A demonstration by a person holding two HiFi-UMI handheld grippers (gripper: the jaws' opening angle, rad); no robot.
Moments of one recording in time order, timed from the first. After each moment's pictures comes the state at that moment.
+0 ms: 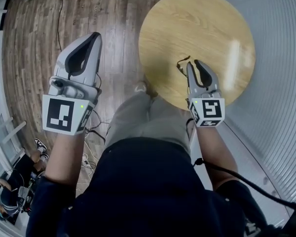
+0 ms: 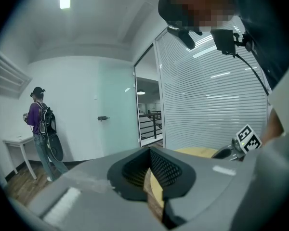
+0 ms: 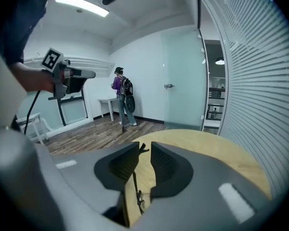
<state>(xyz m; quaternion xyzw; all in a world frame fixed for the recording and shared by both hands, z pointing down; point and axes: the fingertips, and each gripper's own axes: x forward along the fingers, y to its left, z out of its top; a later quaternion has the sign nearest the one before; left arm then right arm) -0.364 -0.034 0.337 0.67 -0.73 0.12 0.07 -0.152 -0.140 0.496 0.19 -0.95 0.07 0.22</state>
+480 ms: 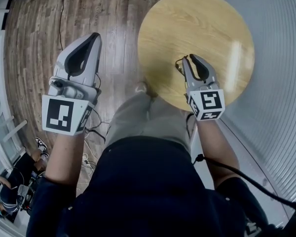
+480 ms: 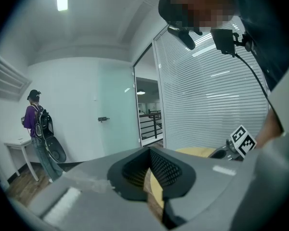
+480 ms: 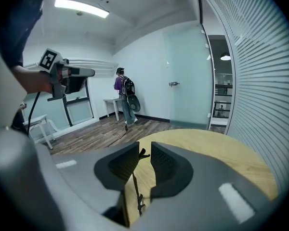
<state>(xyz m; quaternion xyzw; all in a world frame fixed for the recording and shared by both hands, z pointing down) -0.358 -0.040 0.317 0.66 -0.74 0.12 0.07 -0.170 -0.150 0.484 0.15 -0.96 0.08 0.23</state>
